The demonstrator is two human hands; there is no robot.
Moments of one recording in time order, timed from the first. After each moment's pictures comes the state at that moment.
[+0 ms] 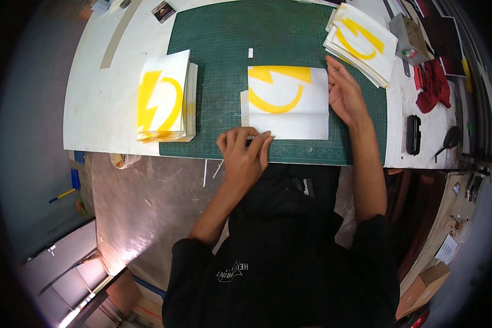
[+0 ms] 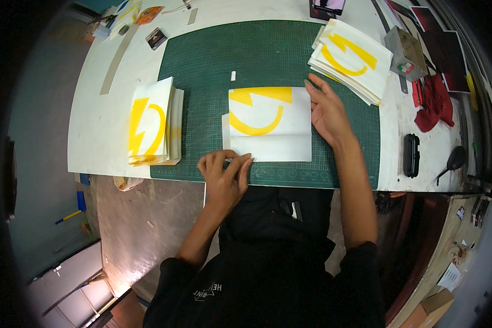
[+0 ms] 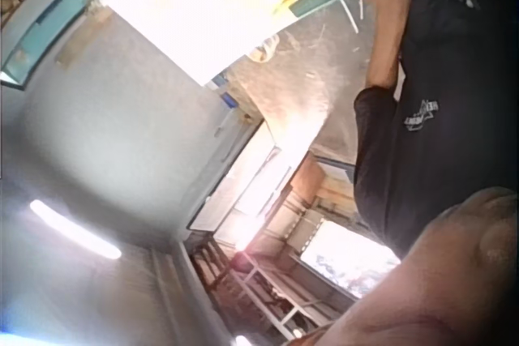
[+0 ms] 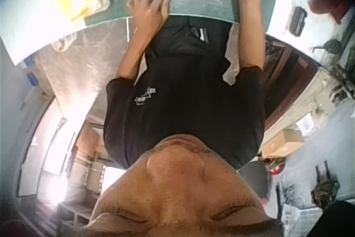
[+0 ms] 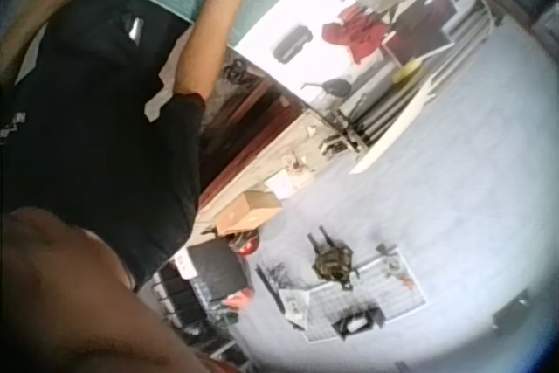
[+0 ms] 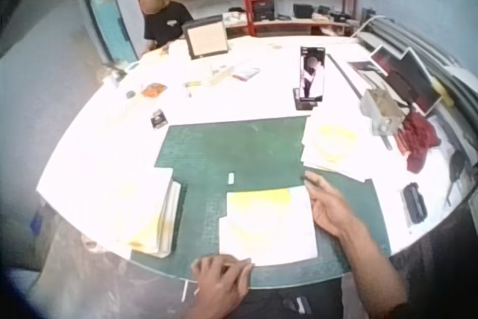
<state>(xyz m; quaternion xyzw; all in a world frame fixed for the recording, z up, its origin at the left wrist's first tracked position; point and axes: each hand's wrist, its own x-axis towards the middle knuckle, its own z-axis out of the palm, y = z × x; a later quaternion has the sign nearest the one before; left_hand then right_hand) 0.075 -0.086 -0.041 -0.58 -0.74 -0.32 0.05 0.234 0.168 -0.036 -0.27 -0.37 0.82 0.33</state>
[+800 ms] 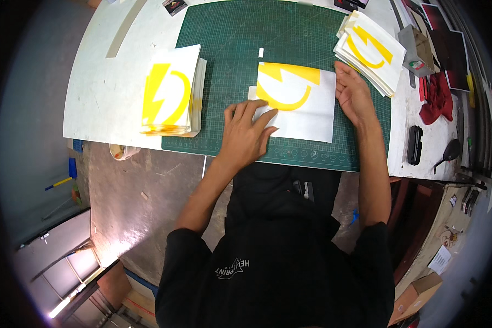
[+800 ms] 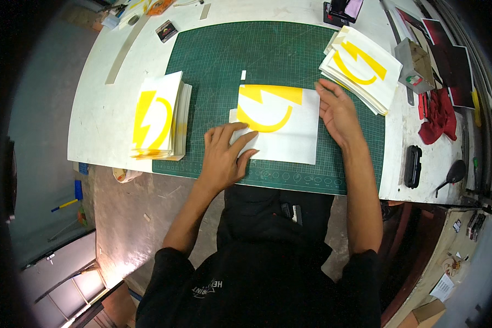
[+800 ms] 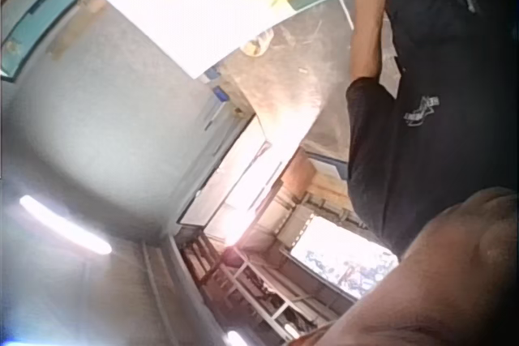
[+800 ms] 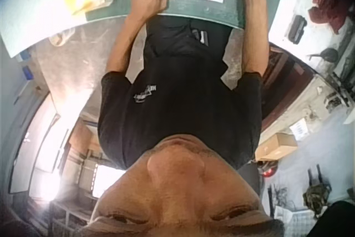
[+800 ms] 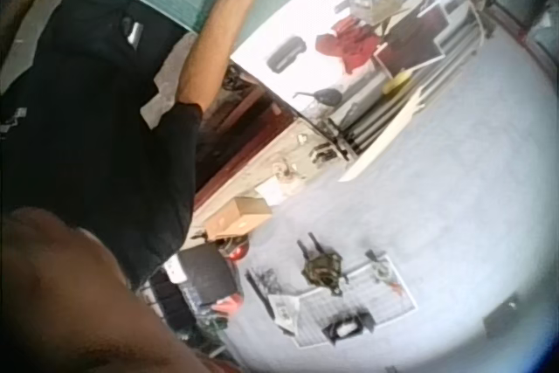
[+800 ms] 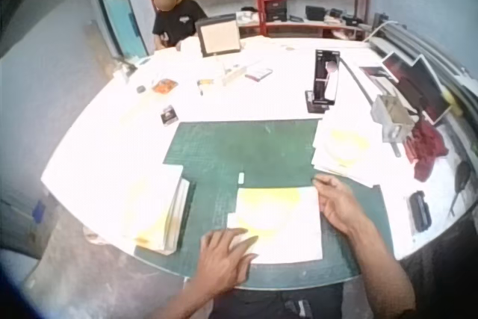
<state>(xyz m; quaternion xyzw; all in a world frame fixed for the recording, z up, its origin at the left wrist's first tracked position) 0.034 -0.058 -0.025 -0.65 -0.71 -0.27 -0.02 0.230 0.185 -0.034 -0.34 -0.40 0.79 0.30</state>
